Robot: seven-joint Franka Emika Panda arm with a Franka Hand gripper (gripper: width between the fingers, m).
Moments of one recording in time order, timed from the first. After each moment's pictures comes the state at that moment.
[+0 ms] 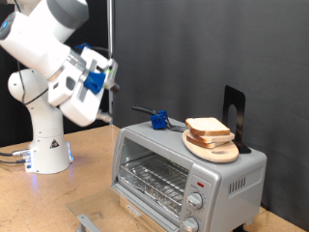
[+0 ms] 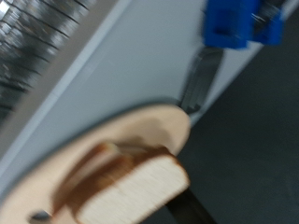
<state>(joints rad) 0.20 -0.32 -0.45 -2.38 0.84 1.94 -0.42</state>
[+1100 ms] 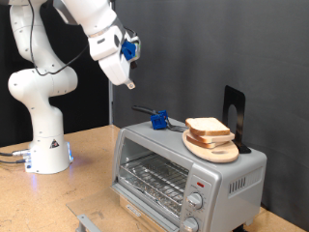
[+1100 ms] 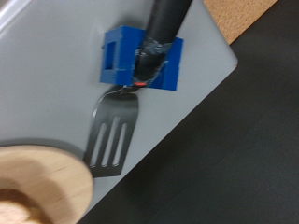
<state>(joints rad) 0.20 -0.46 -0.18 -2.34 0.54 1.88 -0.16</state>
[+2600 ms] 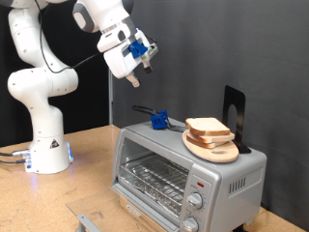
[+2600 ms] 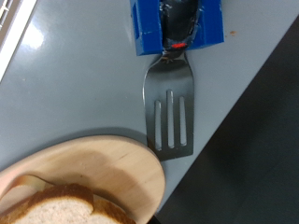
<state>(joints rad) 0.13 -0.60 0.08 -2.54 0.47 2.24 0.21</state>
